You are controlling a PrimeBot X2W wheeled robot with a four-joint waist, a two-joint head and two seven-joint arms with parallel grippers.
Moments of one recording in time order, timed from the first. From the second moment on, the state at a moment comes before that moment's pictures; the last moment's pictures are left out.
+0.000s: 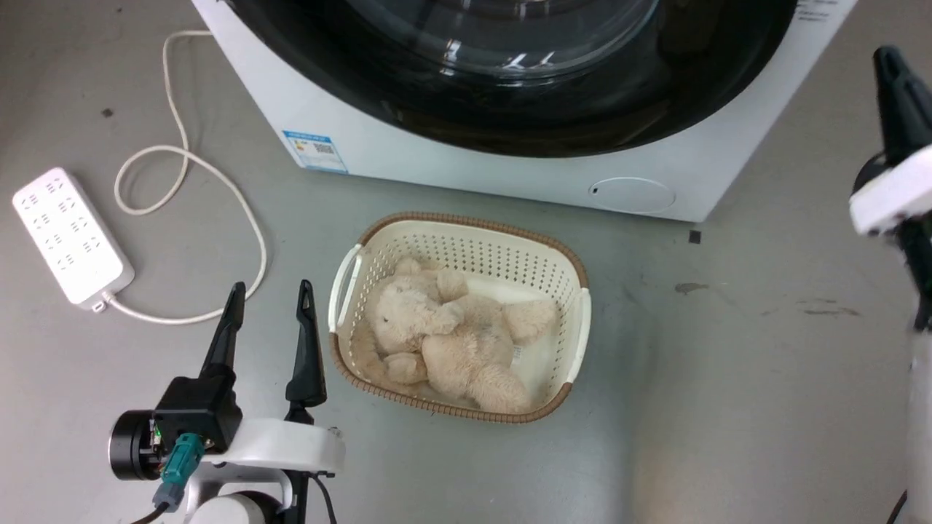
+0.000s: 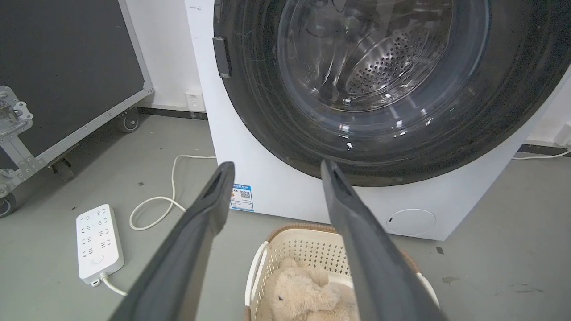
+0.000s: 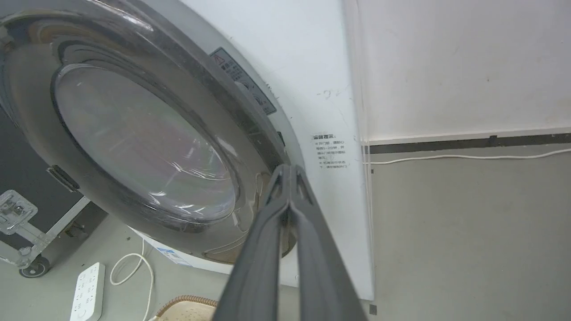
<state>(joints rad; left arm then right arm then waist) -0.09 0.05 -0.06 -0.09 -0.11 0.07 -0.15 -0.66 -0.17 -0.17 0.19 0.37 0.13 0.23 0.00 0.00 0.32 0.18</state>
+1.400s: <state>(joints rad) -0.18 0.05 -0.11 -0.14 -0.16 0.12 -0.24 -1.27 -0.11 -0.57 0.57 0.55 0.13 0.88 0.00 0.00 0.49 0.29</state>
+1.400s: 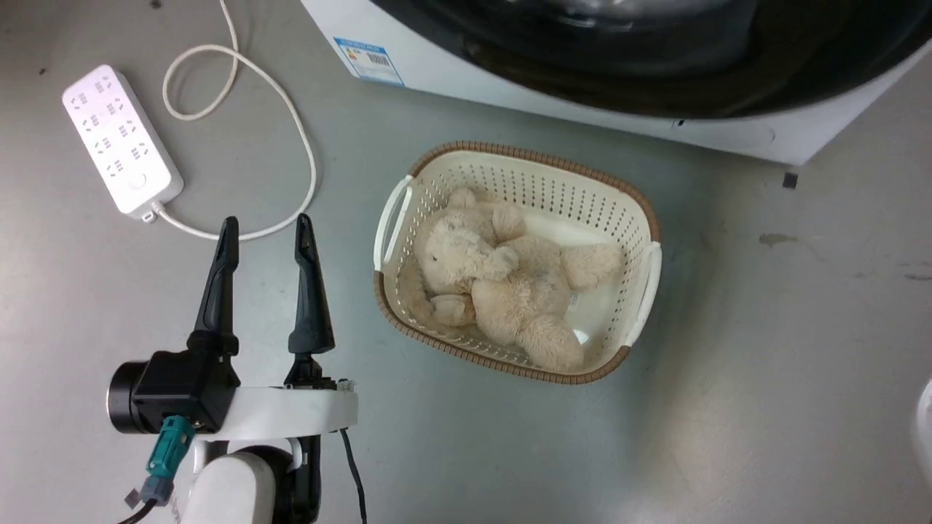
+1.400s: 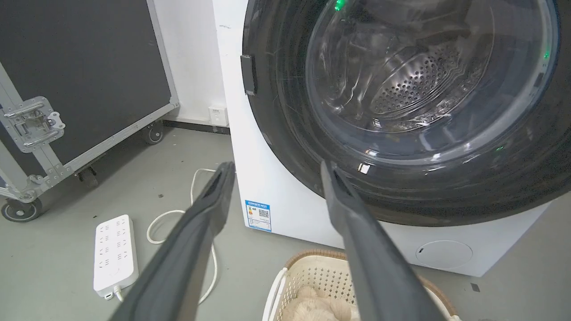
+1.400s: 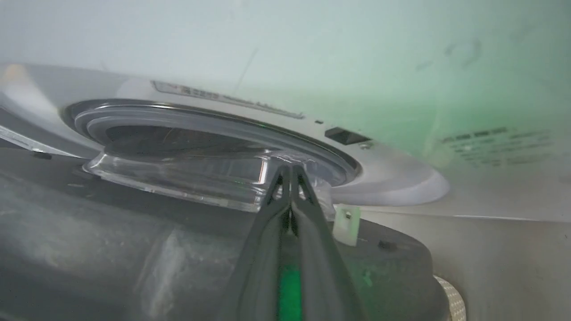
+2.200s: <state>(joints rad) -0.05 0.05 -0.07 -0.07 -0.13 0.08 -0.26 -0.74 -0.06 -0.18 0.55 0.97 0.13 1.03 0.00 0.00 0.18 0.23</state>
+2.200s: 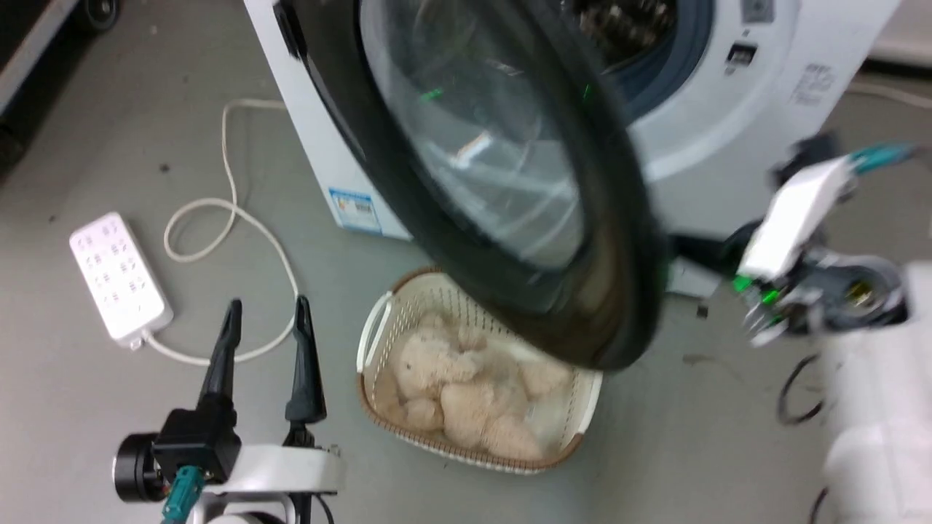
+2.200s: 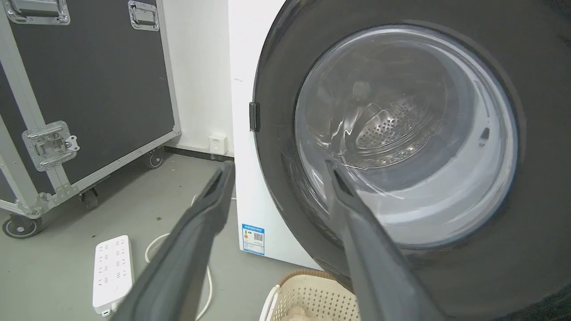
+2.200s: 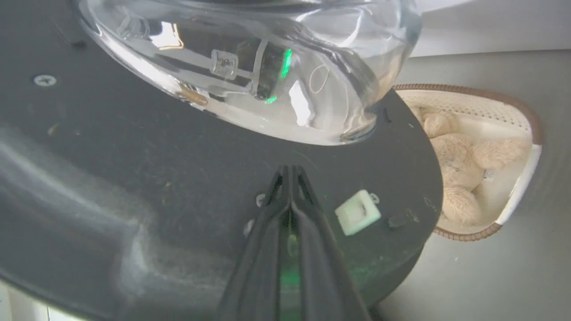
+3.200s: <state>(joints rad) 0.02 0.05 -0.11 0.06 -0.14 -0.04 -0.26 -0.58 -0.07 0.40 0.52 1.36 0.13 0.55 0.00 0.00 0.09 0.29</state>
